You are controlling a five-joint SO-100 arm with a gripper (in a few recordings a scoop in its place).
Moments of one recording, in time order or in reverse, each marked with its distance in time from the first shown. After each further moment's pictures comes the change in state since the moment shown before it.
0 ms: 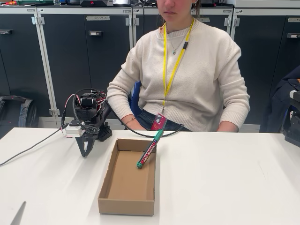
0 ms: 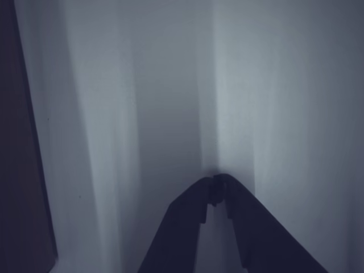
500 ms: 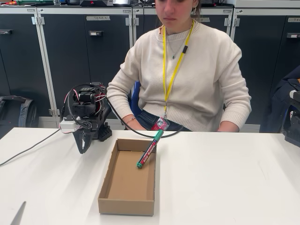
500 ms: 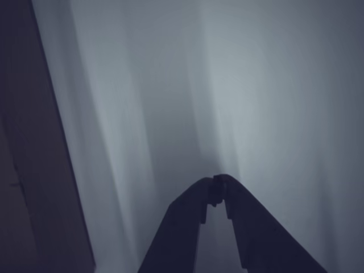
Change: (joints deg) arm -0.1 -23.1 -17.1 -7.6 6.9
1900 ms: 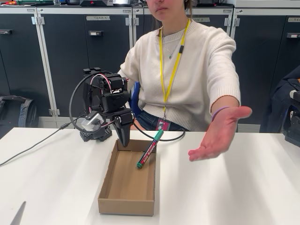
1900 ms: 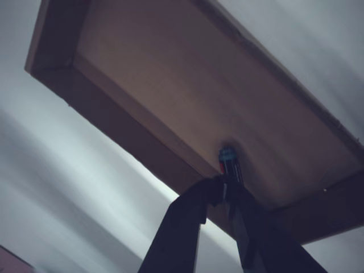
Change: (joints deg) arm -35.0 -75.8 -83.1 19.2 69.7
